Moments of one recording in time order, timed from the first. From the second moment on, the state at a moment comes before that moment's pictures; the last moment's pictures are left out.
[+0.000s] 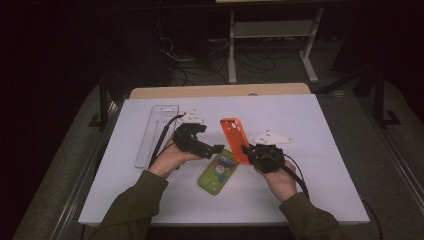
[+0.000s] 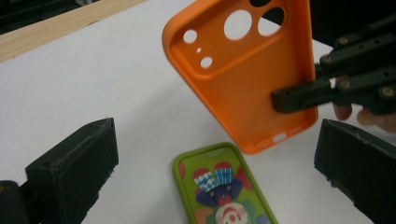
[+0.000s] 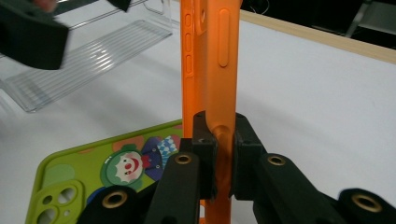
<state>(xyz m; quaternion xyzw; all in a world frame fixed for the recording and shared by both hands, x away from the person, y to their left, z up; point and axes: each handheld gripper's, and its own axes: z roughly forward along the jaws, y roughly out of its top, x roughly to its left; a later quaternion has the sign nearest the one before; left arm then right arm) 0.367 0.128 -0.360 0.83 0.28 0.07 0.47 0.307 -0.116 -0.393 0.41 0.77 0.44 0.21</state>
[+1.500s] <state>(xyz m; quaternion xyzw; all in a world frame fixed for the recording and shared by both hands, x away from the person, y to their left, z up) 0.375 0.094 -0.361 0.77 0.33 0.04 0.54 0.300 -0.091 -0.400 0.39 0.79 0.43 0.21</state>
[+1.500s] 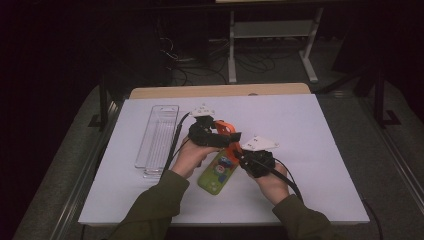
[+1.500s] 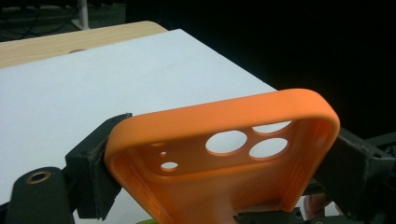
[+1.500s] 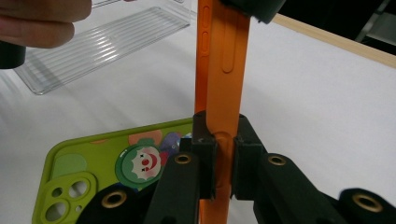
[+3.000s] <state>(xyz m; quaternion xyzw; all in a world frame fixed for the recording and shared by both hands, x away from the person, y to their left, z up) 0.418 0.158 -0.302 0.78 0.33 0.13 0.50 0.283 -0.171 -0.433 0.36 0.82 0.41 0.16</state>
